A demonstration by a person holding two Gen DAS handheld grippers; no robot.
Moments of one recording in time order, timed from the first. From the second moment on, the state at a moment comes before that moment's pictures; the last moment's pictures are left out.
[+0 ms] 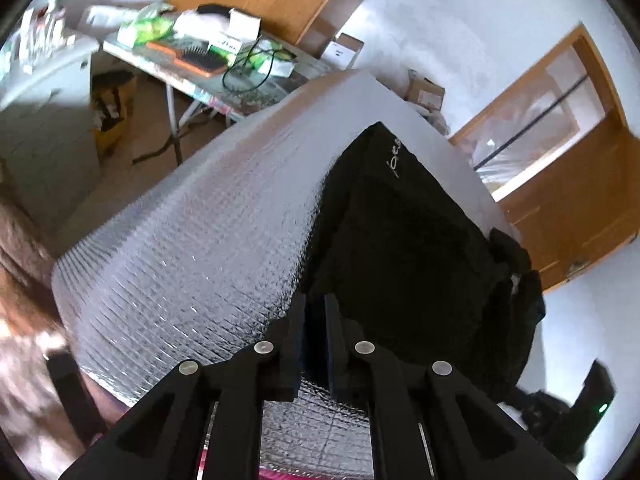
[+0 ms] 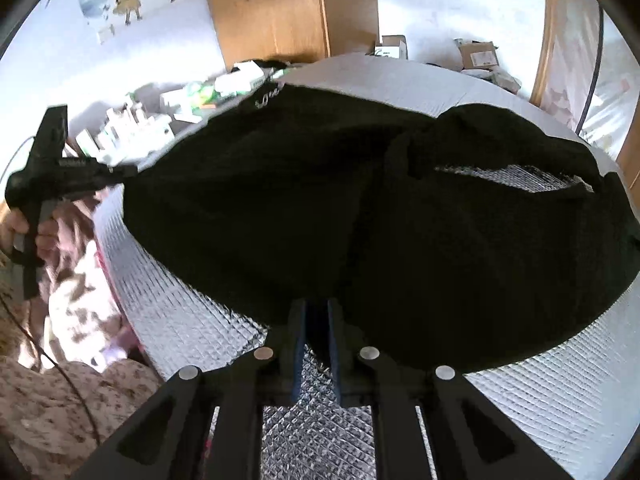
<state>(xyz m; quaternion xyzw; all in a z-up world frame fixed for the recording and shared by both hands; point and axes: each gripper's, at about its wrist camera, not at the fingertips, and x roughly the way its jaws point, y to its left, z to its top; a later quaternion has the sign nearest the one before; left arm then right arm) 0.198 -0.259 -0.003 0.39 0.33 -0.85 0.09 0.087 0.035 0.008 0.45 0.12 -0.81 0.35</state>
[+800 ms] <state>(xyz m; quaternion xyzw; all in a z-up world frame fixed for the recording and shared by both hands) 0.003 -0.282 0.006 0.43 0.25 -0.87 0.03 -0.073 0.068 0.044 0.42 0.00 -0.86 0.29</state>
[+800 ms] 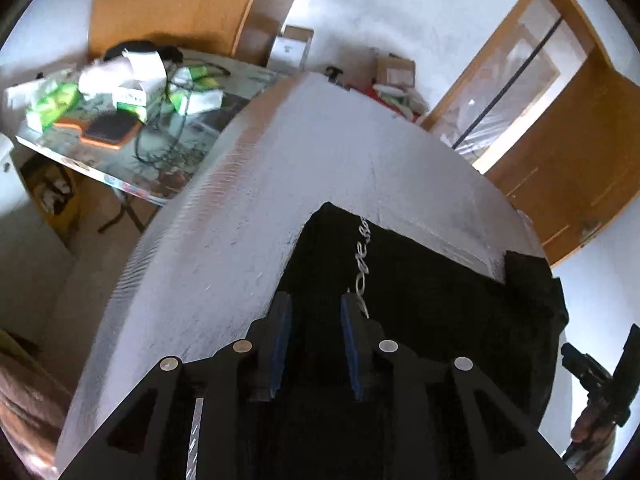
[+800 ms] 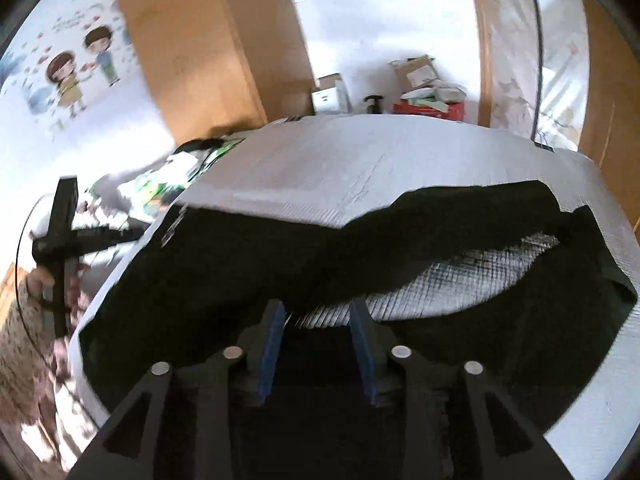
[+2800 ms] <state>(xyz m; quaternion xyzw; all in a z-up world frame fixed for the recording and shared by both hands) -0.044 -0.338 -0.007 0.39 0.28 -0.86 0.17 -0.241 0.073 0.009 0.41 -0.02 -0.91 0.05</state>
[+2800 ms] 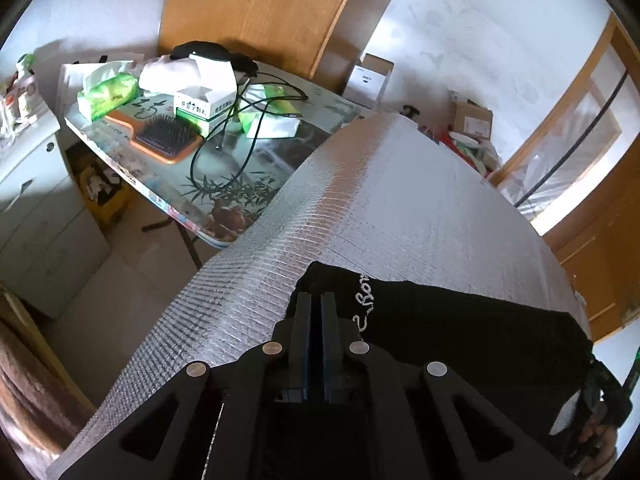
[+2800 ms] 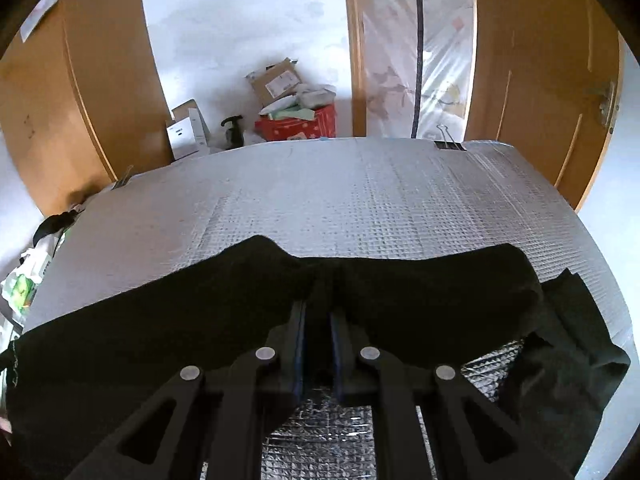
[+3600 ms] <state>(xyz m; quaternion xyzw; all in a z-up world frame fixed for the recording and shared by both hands) 0.045 -0.289 0.046 0.36 0.25 -0.89 0.08 -0.127 0.138 0.055 0.37 -0.03 -0.92 0.09</state>
